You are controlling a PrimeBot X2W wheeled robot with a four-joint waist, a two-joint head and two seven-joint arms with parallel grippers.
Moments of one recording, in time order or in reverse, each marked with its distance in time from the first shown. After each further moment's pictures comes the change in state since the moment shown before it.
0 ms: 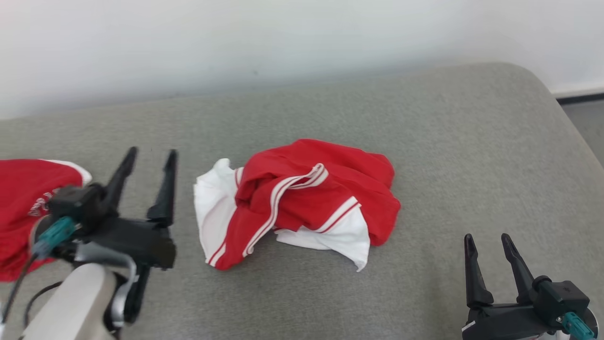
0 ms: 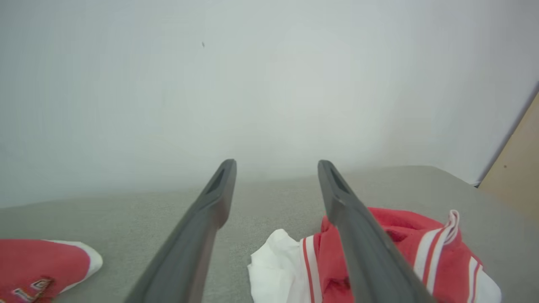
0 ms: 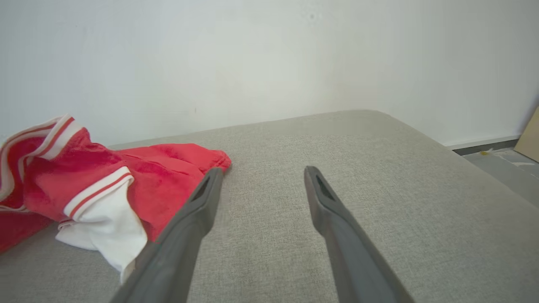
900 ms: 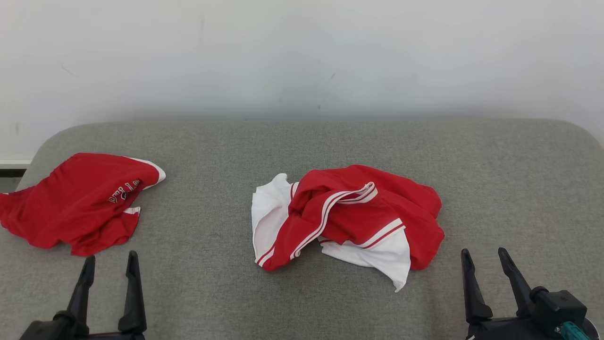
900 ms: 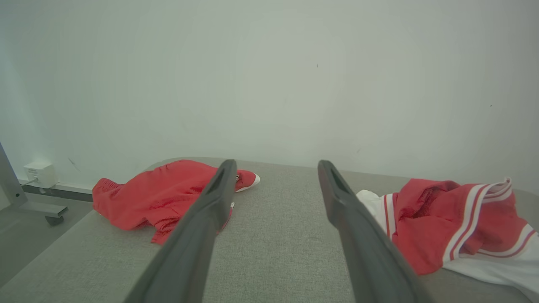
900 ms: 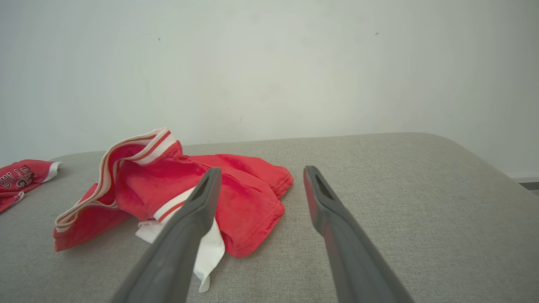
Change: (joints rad) left arm 0.566 -0.137 0.391 -0.328 0.301 0.008 -0.003; right arm 0.071 0.000 0.010 -0.080 -0.012 0.000 0.078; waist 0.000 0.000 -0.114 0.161
